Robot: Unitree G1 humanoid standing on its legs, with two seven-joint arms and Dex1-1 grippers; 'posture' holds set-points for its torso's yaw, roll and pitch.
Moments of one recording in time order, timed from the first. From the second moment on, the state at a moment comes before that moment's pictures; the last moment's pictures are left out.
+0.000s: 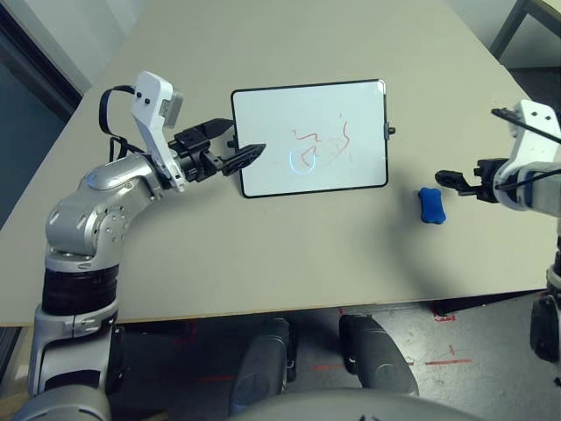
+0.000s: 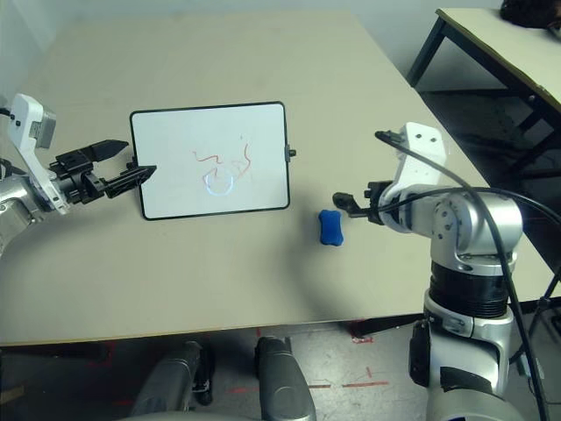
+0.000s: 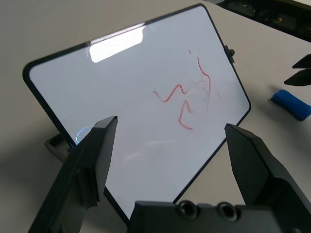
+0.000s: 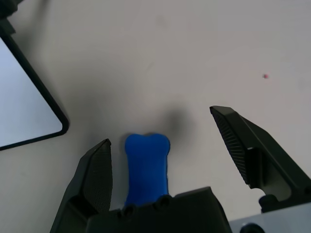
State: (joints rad) left arm -0.44 0.69 0.17 -0.29 -0.59 0.77 -0.66; right arm -0.63 -0.63 -0.15 -0.25 0.40 1.58 0.26
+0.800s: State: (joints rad) left arm -0.45 0.67 0.16 -0.35 -0.62 0.85 -0.63; right arm -0.45 -0.63 -0.16 -0.38 0.46 1.57 0.18
